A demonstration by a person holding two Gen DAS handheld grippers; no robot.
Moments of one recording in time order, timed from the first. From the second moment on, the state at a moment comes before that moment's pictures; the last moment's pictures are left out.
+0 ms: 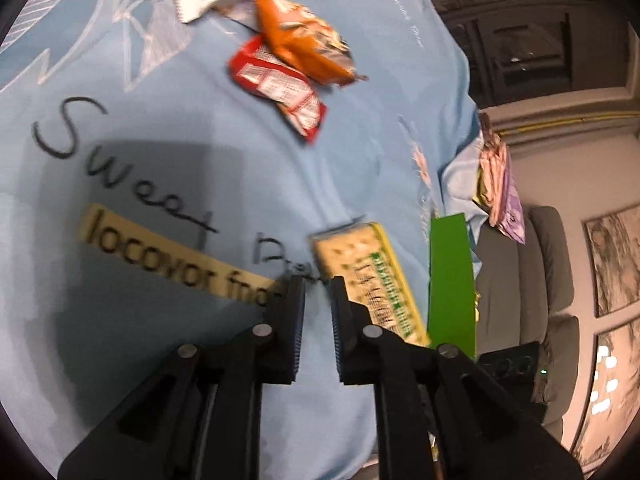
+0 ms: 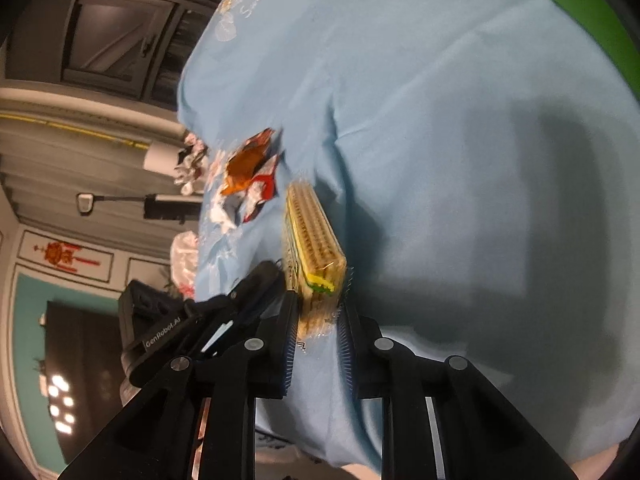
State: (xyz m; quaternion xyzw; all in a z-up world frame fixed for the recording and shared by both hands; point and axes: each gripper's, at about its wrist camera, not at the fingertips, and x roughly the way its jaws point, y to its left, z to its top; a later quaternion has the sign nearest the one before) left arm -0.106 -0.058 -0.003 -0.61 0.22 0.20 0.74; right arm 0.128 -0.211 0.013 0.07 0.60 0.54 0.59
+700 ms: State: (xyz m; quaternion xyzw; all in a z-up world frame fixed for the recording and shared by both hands) left arm -0.114 -0.058 0.002 -0.64 0.18 0.14 0.73; right arm 0.134 -0.199 0.012 0.16 0.60 0.57 0.54
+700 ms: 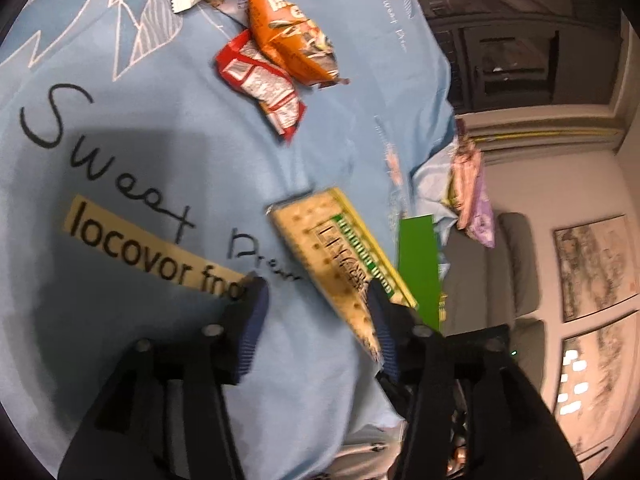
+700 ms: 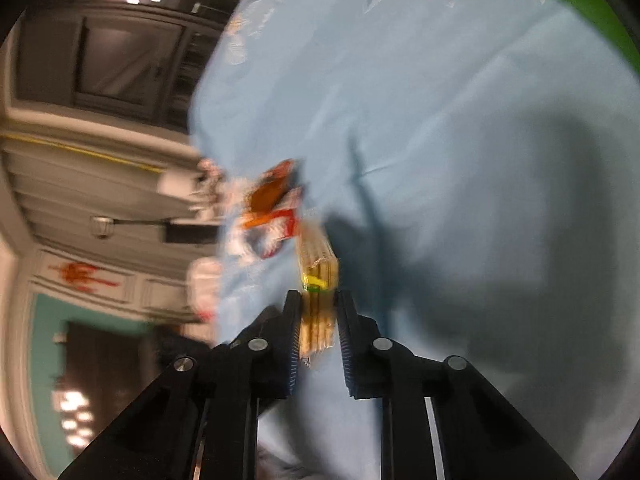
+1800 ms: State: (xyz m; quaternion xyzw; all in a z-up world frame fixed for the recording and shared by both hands) left arm -0.103 -0.059 0.000 -0.63 0.18 0.17 0.74; right arm 0.121 -0.179 -0.011 0.17 0.61 0.54 0.56
